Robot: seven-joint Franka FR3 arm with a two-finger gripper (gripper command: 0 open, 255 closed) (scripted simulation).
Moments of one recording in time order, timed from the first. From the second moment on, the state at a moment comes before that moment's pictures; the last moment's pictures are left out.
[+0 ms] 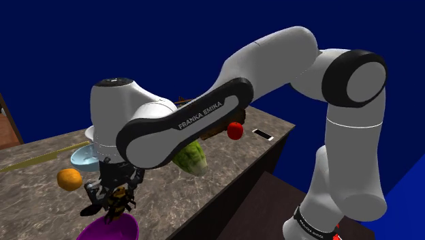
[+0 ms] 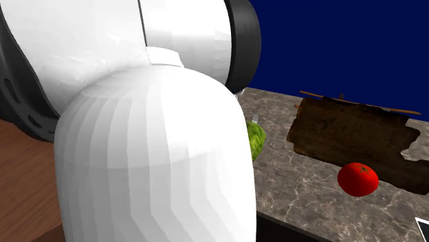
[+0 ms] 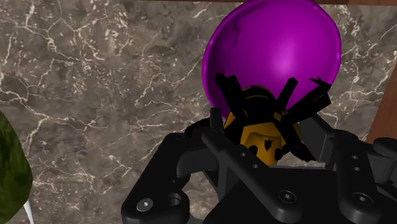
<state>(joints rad) 0.40 0.33 0.35 -1.84 -0.09 2.23 0.85</state>
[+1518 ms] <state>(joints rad) 0.51 0.48 0.34 -1.82 -0.17 2.35 1.00</state>
